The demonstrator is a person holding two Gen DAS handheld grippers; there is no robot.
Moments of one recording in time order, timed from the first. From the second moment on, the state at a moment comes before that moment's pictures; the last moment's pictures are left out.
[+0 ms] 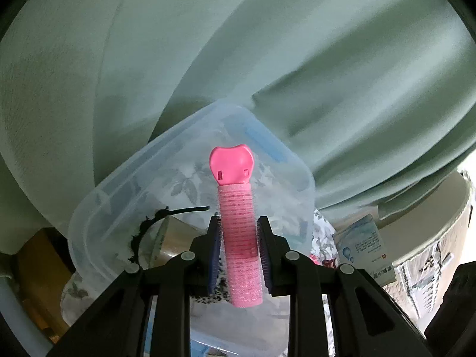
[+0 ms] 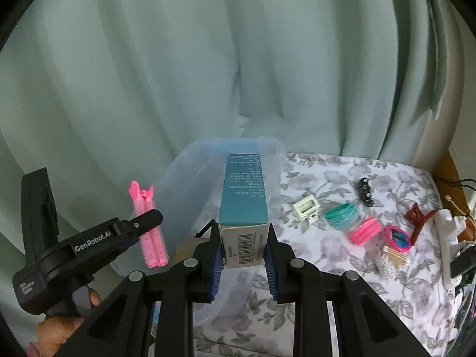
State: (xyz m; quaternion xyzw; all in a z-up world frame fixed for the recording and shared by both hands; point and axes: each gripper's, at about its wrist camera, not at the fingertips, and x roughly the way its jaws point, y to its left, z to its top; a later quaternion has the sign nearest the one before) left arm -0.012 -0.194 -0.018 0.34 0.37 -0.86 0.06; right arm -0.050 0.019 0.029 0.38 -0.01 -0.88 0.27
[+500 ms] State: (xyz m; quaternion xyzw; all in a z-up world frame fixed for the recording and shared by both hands) left arm -0.022 -0.211 -0.035 0.36 0.37 -0.86 0.05; right arm -0.063 -0.026 0.000 0.42 0.03 -0.86 0.28
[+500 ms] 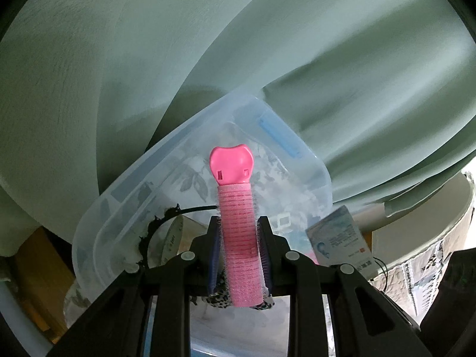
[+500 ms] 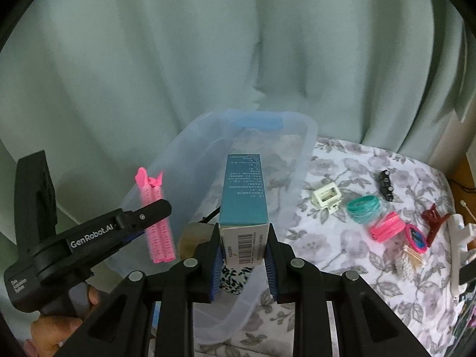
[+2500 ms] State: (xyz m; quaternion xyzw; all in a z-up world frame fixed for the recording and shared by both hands) left arm -0.041 -0.190 -0.040 0.40 0.30 -0.86 0.05; right arm -0.072 -0.038 -0.023 0.44 0.04 -0.84 0.31
